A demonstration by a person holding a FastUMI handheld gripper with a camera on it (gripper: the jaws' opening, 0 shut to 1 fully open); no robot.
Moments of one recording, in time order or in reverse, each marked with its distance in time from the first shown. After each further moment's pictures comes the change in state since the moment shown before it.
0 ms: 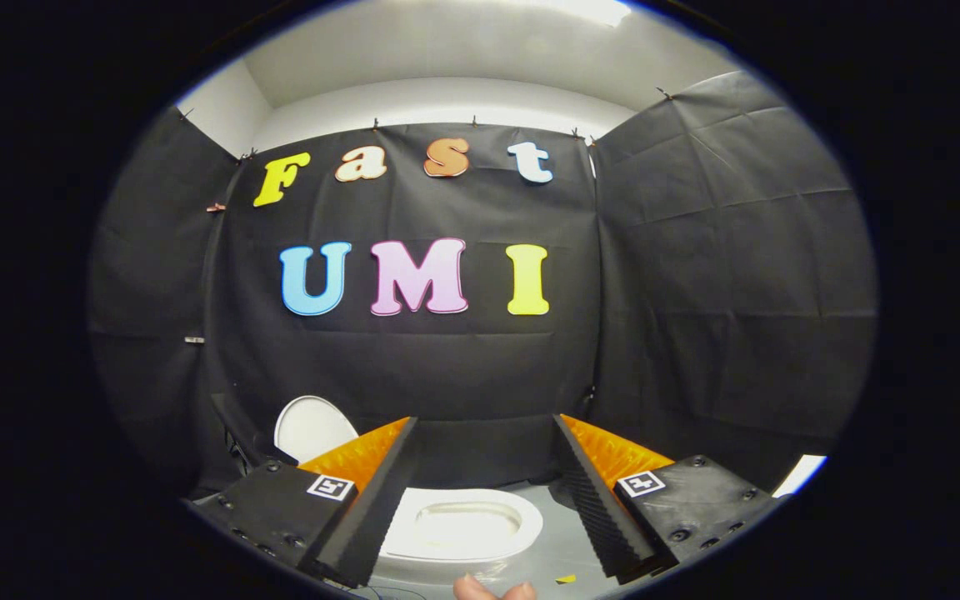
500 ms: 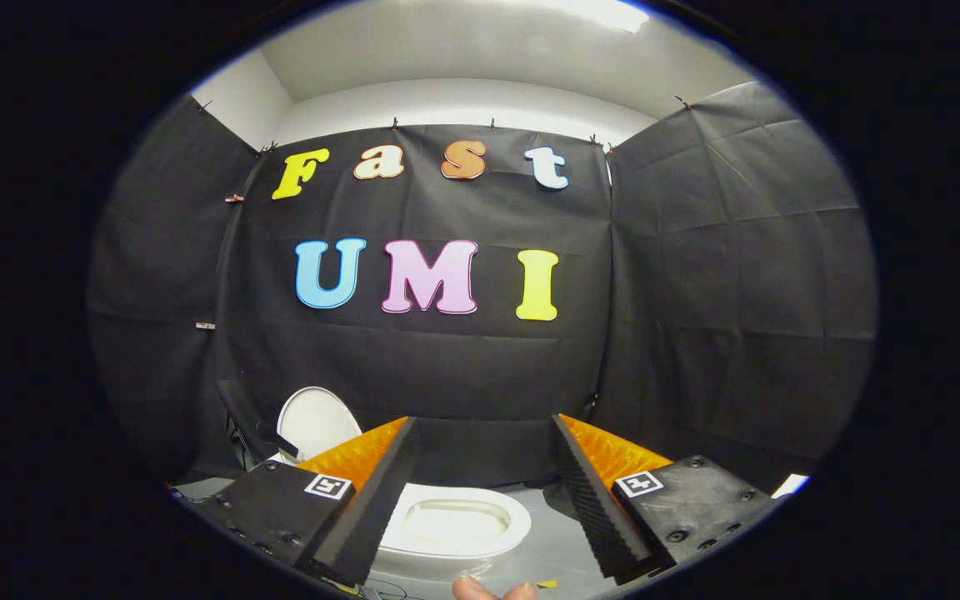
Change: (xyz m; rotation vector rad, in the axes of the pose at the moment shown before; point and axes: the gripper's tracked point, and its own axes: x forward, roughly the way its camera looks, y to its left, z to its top) arm -0.018 -0.004 0.014 -0.069 -0.027 0.058
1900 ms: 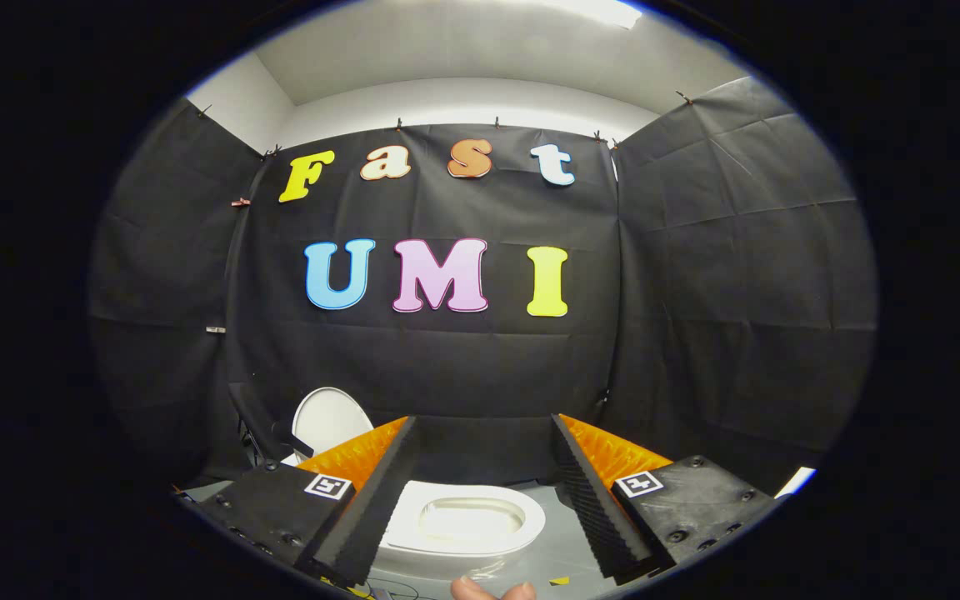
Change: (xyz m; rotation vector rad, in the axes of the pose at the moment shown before) arm -0.003 0.020 -0.012 0.013 0.018 0.033
